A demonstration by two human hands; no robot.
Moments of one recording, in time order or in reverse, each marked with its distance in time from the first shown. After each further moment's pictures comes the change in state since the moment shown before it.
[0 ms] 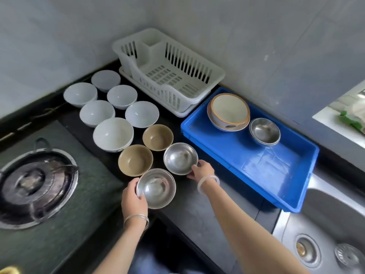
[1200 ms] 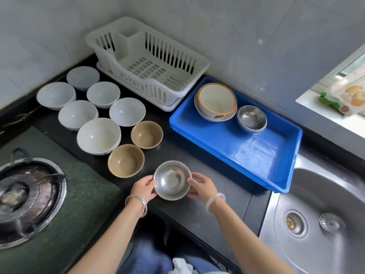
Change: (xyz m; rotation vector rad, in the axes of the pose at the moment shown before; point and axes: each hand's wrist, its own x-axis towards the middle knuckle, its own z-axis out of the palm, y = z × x) left_hand 0.031 0.013 0.026 -0.405 -0.602 -0.383; right_hand -0.058 0.044 -0.019 0.075 -0.113 0.042
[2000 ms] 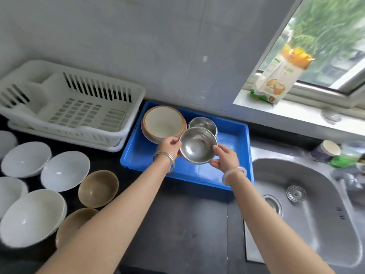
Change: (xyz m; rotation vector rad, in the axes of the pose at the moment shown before) left_hand 0.039 0.159 0.222 0.298 -0.375 0.271; right_hand 0.025 -0.093 -0.158 0.457 0.542 -0.212
